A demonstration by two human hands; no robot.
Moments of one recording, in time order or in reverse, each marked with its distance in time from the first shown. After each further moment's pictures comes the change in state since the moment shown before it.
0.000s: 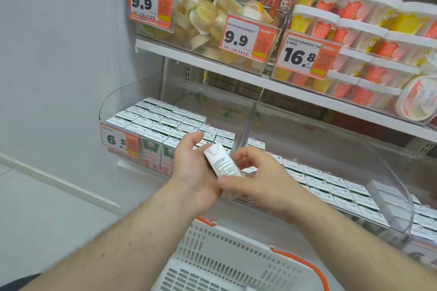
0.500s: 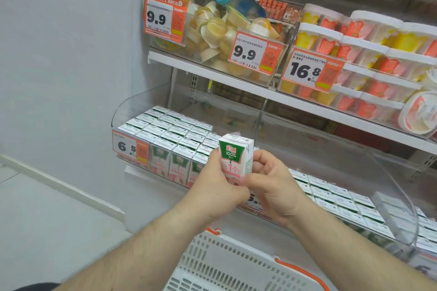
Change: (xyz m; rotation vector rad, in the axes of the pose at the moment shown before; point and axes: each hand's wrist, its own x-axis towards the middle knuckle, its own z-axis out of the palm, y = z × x) left_hand -0.016 -0.011 -0.014 1.037 -0.018 0.454; right_hand 0.012 0.007 0.010 0.741 -0.045 -0.097
